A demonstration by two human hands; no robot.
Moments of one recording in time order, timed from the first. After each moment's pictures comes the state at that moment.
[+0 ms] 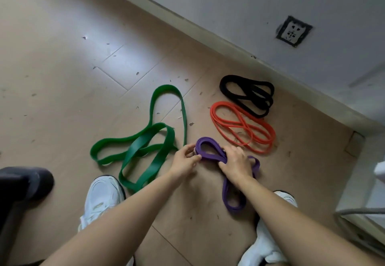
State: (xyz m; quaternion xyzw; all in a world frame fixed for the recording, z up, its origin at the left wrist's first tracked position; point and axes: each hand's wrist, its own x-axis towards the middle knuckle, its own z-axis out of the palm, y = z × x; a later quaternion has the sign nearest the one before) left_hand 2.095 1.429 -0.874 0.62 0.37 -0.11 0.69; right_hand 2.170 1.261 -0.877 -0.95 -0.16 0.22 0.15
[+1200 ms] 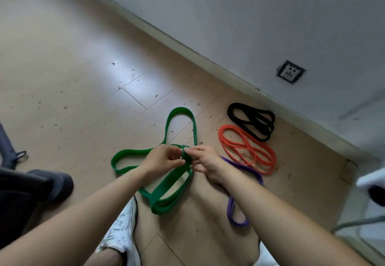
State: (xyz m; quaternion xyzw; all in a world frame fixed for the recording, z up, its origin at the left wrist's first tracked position) left_hand 2.061 1.539 -0.766 0.89 0.15 -0.11 0.43; right_hand 2.159 1.378 -0.797 -0.66 0.04 0.48 0.57
